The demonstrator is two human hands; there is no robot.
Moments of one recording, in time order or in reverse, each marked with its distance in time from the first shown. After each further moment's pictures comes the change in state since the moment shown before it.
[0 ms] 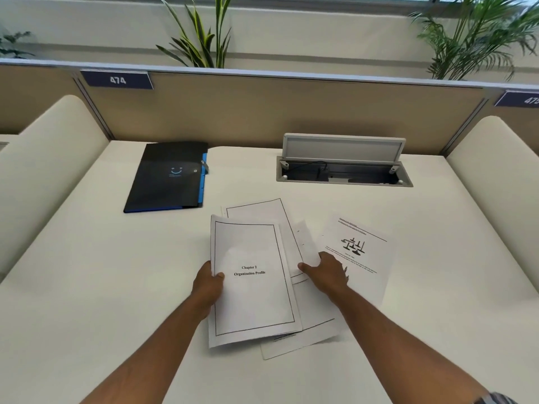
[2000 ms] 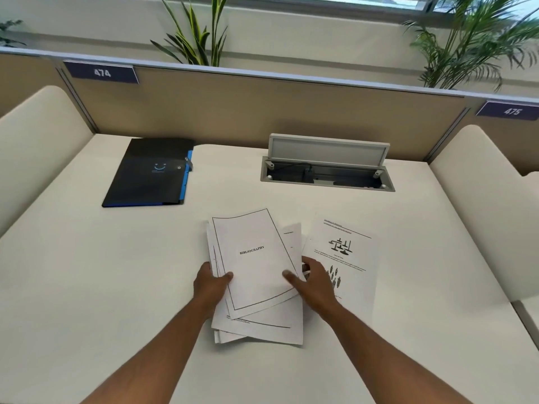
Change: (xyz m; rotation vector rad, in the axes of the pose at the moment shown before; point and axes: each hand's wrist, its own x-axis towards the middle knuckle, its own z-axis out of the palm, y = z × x) left_hand -0.010 0.005 0.068 -0.122 0.091 -0.037; right_hand -0.022 0.037 -0.026 0.217 -0.053 -0.173
